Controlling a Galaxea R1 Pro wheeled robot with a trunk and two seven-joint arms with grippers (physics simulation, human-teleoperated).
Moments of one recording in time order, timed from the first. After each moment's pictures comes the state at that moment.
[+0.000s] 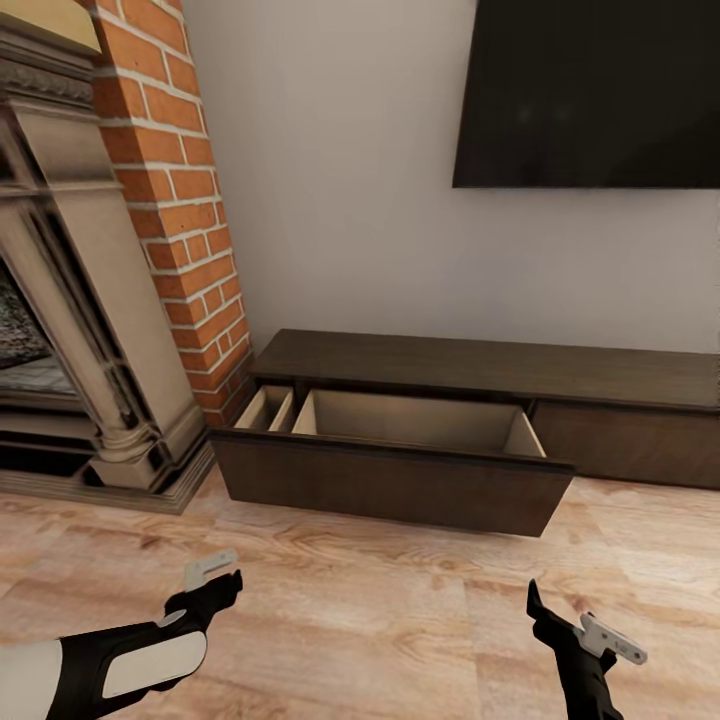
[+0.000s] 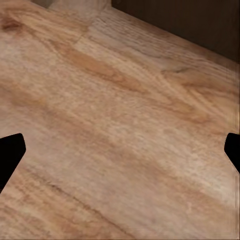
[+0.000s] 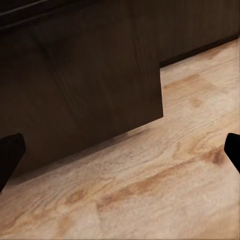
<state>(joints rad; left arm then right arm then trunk) -0.79 0.49 -1.65 -1.07 1.75 -0.39 0.76 -0.08 -0.11 0.01 -1.01 -0.49 -0.42 -0.18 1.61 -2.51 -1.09</state>
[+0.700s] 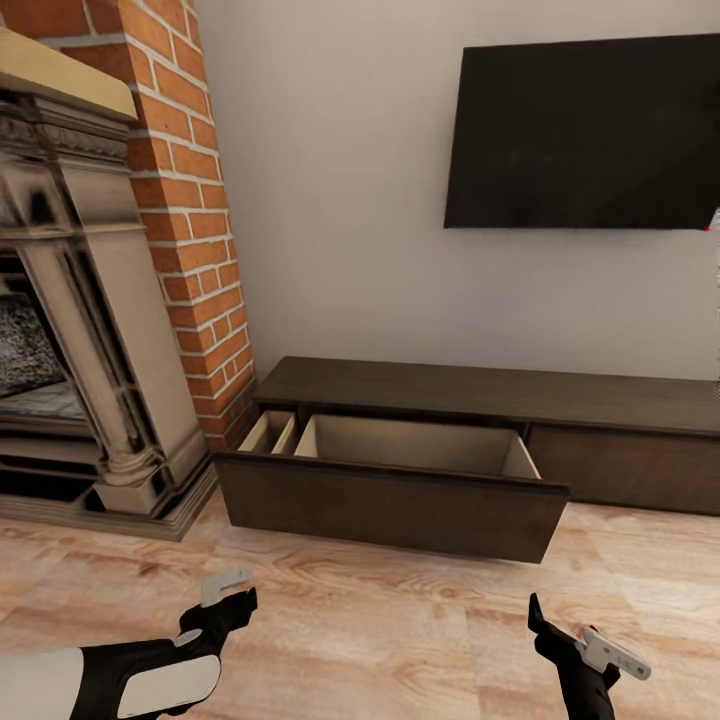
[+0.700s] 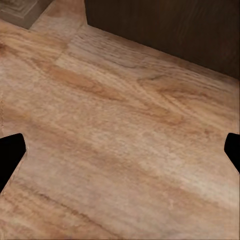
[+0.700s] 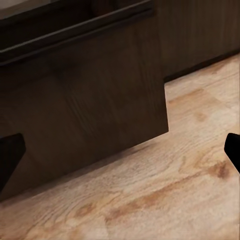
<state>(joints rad) -0.79 0.43 -1.74 -1.05 1.75 -0.40 0.76 -0.05 -0.11 0.01 -1.01 -0.48 -0.42 -0.18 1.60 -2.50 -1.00</state>
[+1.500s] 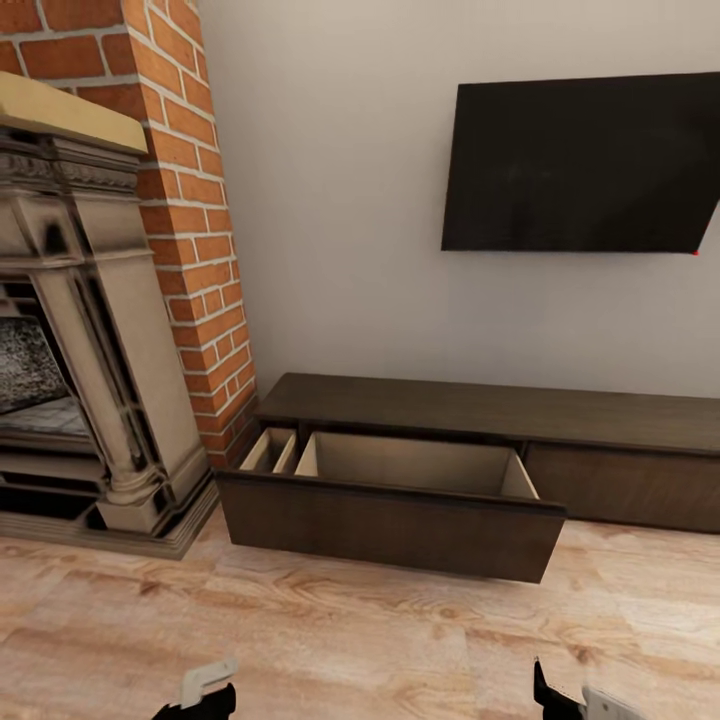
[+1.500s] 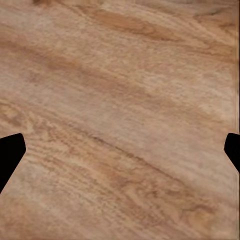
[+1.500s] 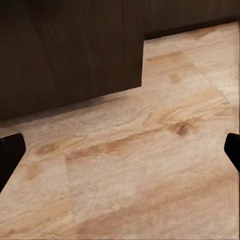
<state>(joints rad) -0.61 0.22 -2.01 -0.61 2.03 -0.49 0.62 -0.06 -0.11 0.01 -0.74 -0.36 -0.41 -0.18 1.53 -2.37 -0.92</state>
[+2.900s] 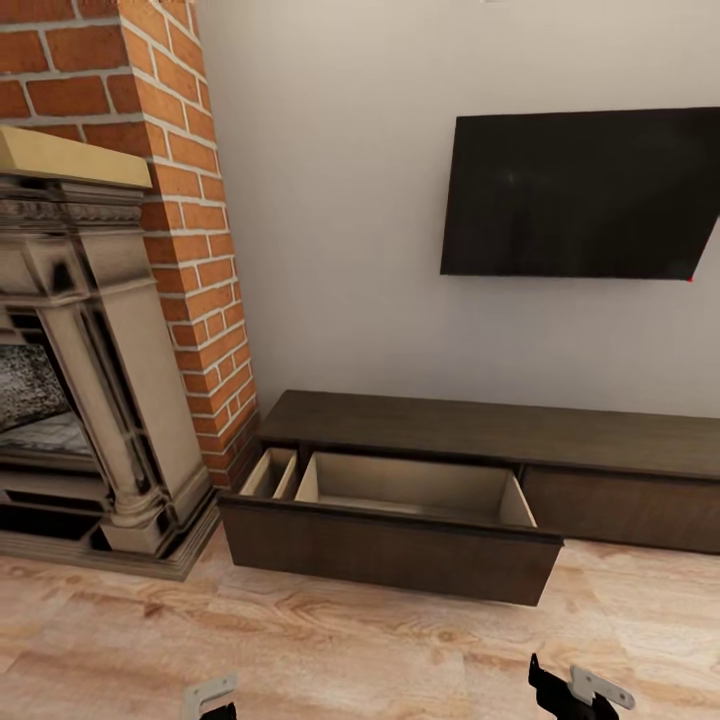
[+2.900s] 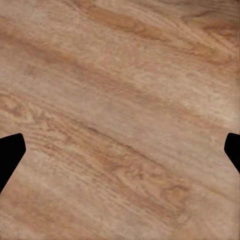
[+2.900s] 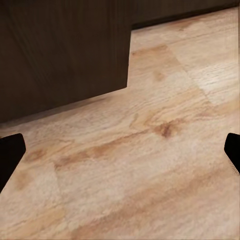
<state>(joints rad) -0.54 0.15 -2.01 -0.39 2.17 -0.39 0.40 -0.36 -0.11 0.01 -0.24 -0.38 -0.46 -0.18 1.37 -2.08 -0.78</state>
